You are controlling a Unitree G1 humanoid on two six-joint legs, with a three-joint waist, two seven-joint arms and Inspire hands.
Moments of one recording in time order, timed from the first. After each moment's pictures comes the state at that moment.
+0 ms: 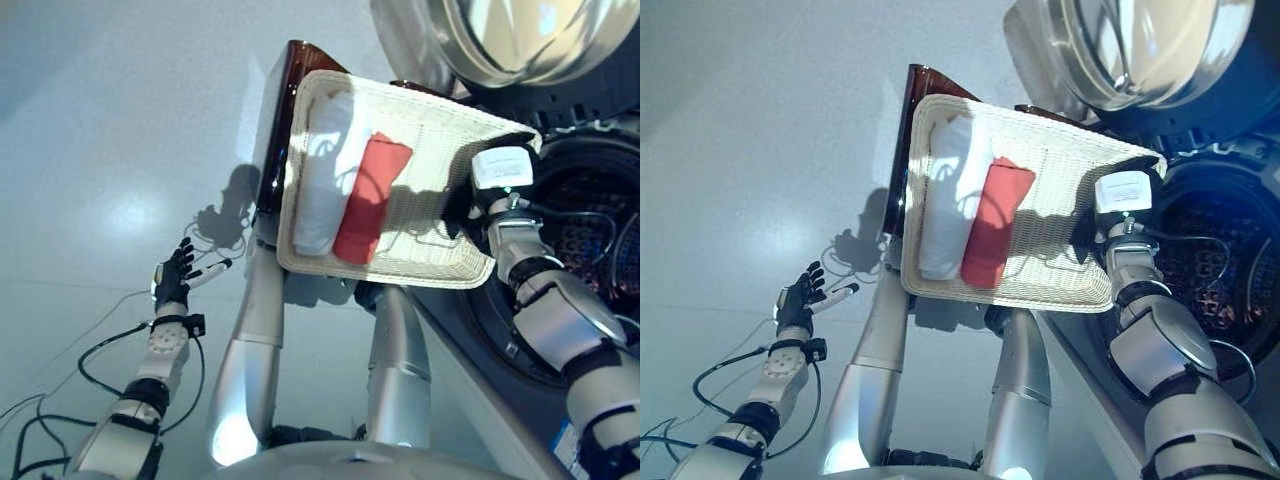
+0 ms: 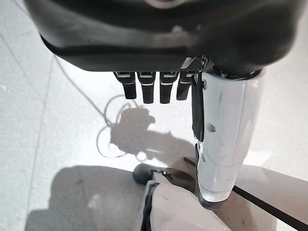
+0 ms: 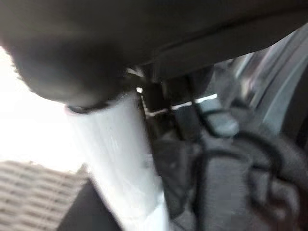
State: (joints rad) left arm -0.24 0.39 -0.21 0.92 -0.37 -0.36 0.27; right arm -0.94 -0.60 0.77 1.41 -0.70 0.09 -0.52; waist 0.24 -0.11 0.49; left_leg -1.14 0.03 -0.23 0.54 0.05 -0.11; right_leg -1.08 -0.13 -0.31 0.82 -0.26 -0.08
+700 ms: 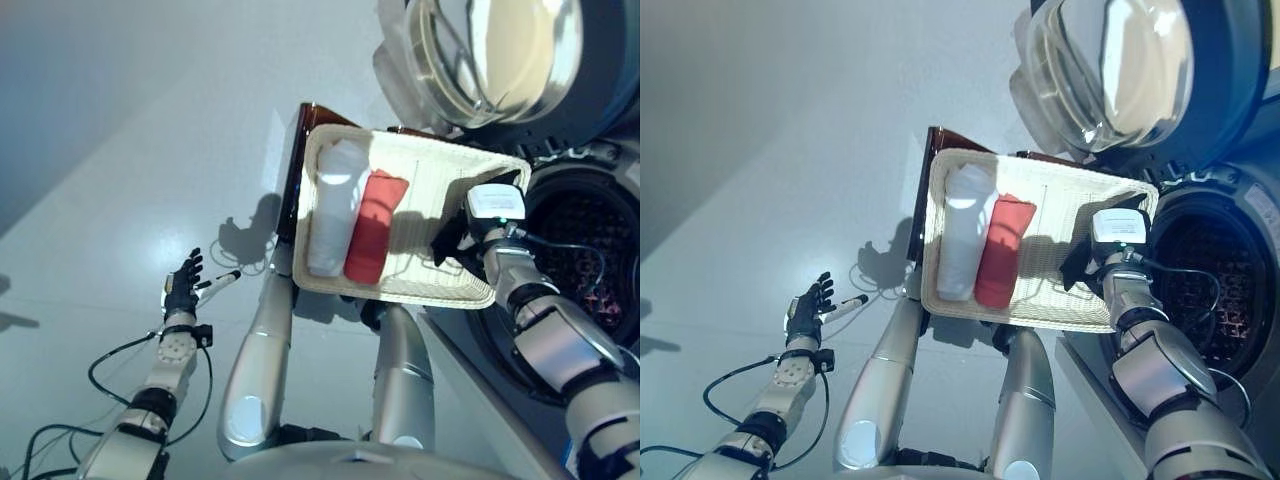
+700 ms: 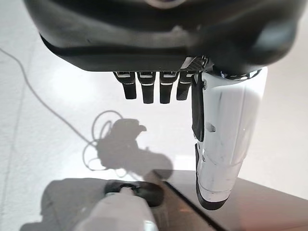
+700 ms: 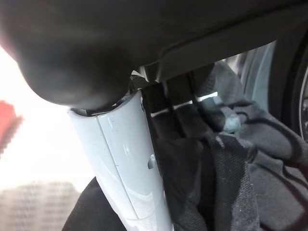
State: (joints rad) left arm -0.19 0.35 -0.21 0.91 -0.32 -0.36 0.27; right arm -0.83 -0.60 0.65 1.35 -0.55 0.00 -0.47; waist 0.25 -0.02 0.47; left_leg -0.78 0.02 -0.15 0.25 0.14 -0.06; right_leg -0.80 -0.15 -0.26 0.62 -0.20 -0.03
